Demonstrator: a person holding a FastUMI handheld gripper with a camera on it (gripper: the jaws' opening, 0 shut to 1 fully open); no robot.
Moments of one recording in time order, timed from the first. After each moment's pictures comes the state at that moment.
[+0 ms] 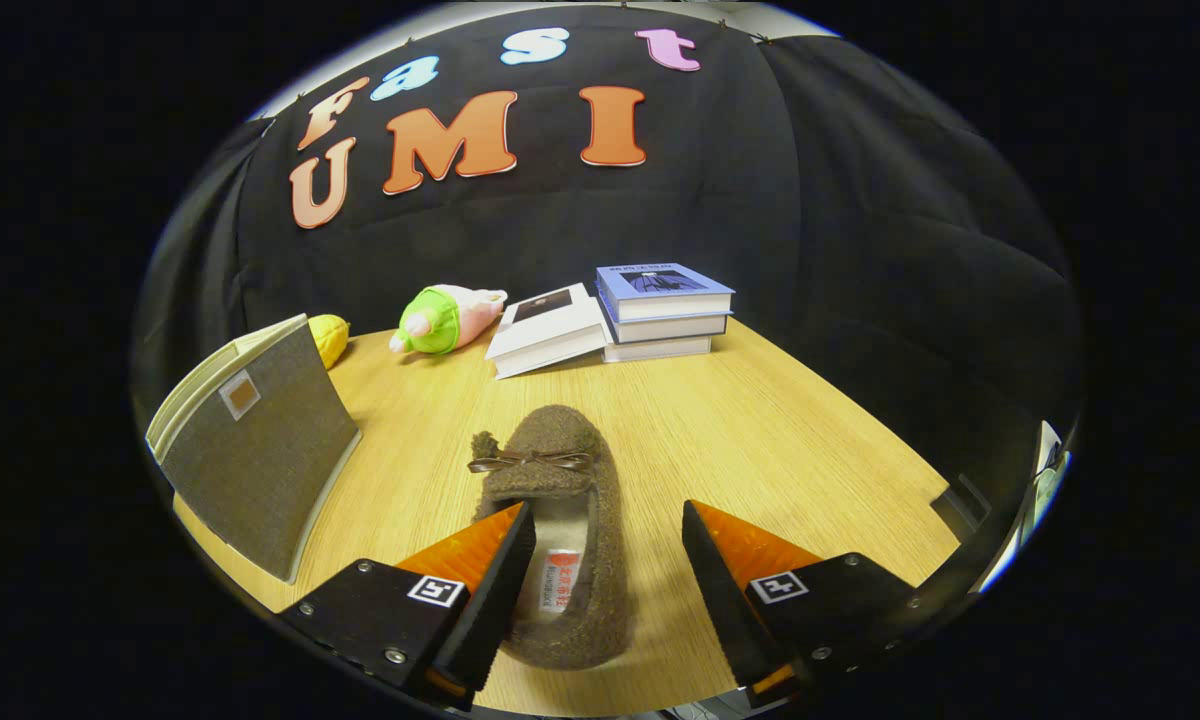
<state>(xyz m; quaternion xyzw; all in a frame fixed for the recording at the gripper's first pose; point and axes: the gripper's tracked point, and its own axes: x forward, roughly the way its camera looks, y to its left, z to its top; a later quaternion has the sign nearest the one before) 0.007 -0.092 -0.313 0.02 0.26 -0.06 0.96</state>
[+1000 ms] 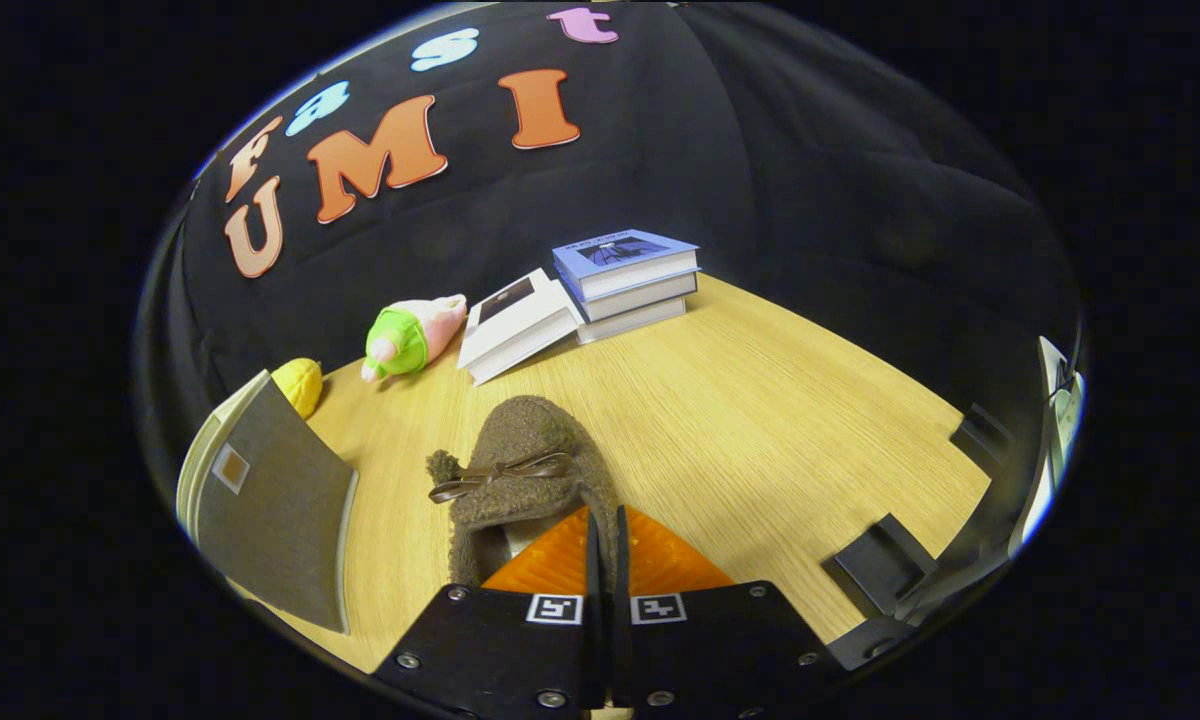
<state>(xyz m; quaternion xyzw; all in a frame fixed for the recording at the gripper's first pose) 0.012 -0.071 -0.303 0.14 0.29 -0.11 0.94</state>
